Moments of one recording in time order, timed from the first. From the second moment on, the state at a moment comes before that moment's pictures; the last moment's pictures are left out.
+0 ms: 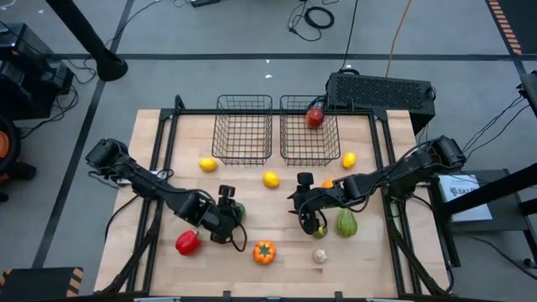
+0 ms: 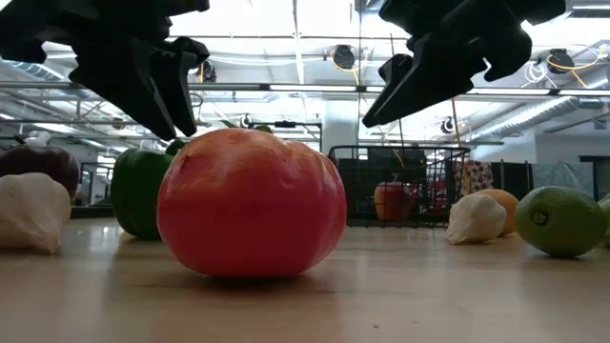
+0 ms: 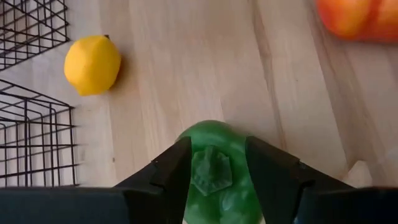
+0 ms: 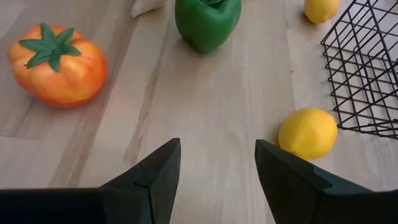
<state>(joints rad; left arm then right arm) -0.47 1.54 1.01 -0.62 -0.39 -0.12 0.28 1.50 0.88 -0.12 0.23 0.01</state>
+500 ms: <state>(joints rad) -0.47 1.53 0.93 -0.56 -0.40 -0.12 0.28 1.50 0.88 -0.12 0.23 0.02</state>
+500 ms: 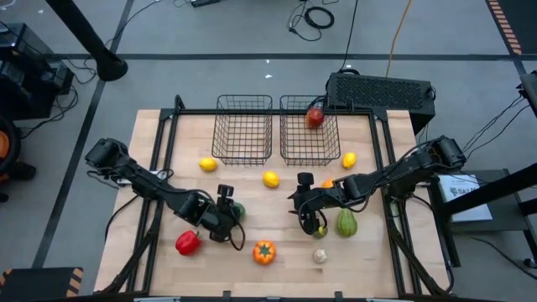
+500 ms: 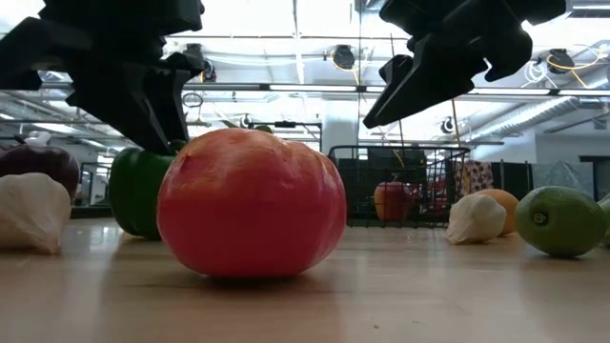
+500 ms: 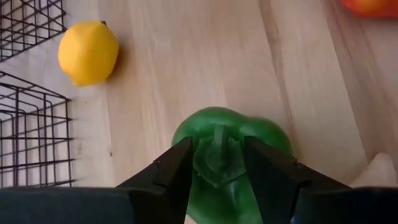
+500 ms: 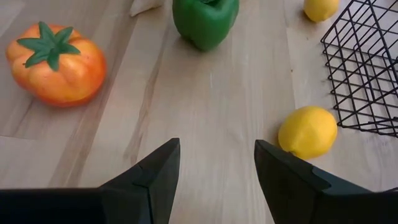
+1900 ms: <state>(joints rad) -0.47 1.36 0.96 -0.57 -0.58 -0.15 0.28 1.50 0.88 -0.13 0.23 0.02</state>
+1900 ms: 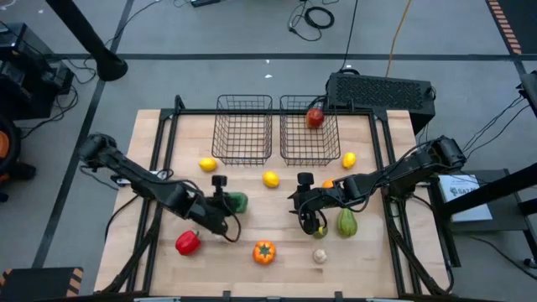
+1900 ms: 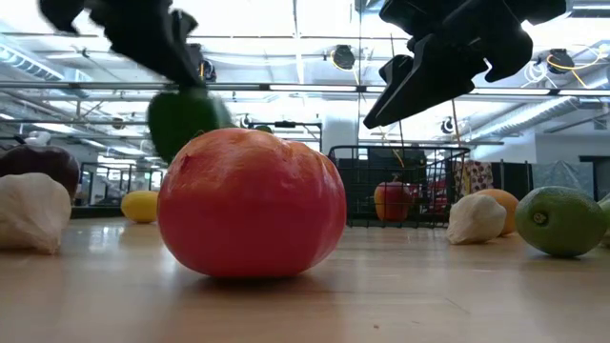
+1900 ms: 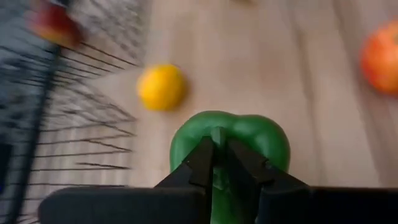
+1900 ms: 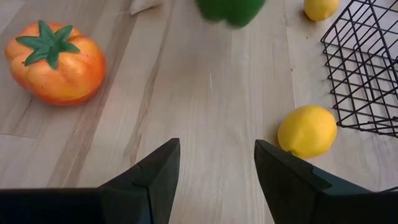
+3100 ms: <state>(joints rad) 0.22 1.07 0.86 -0.28 -0.48 0.16 0.28 1.50 0.97 -0.10 0.22 -0.05</state>
